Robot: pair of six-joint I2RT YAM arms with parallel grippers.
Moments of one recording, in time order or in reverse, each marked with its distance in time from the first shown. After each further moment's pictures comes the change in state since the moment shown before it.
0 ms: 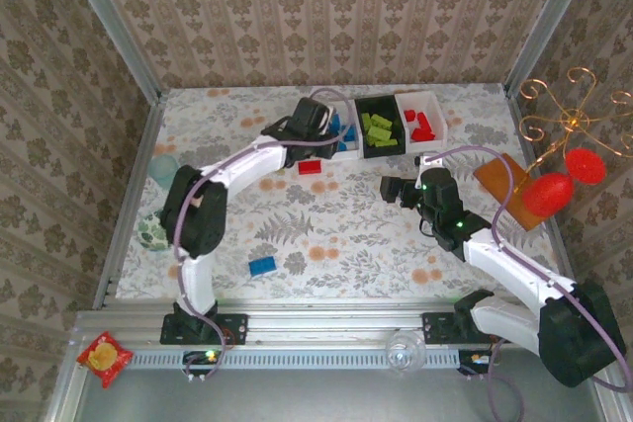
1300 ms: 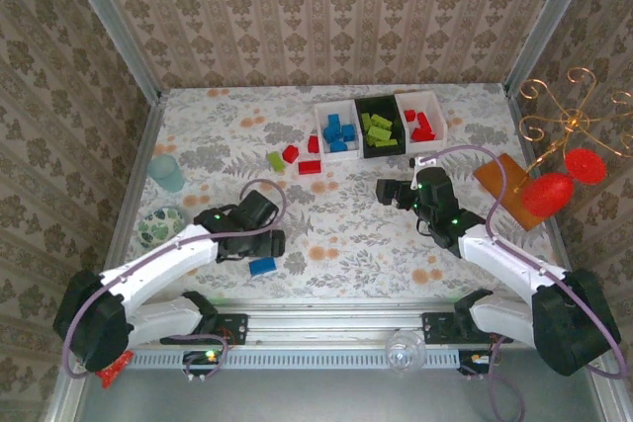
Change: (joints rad) left arm -0.121 -0.852 -0.909 -0.440 -0.105 -0.416; right arm 0.000 0.068 0.000 0.025 -0.053 0.008
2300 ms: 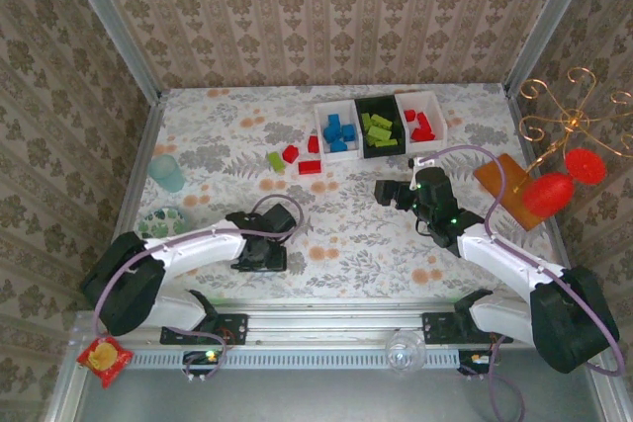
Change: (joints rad) left arm -0.085 0.218 -0.026 0.055 0.021 -0.151; right arm 0.000 0.012 0.000 0.001 -0.023 0.020
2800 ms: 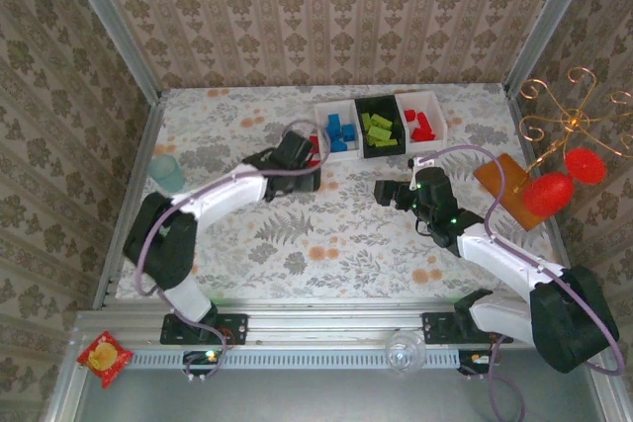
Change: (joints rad) left arm 0.172 0.360 0.594 0.293 -0.045 0.347; right arm 0.000 0.002 0.000 0.001 -0.007 0.002
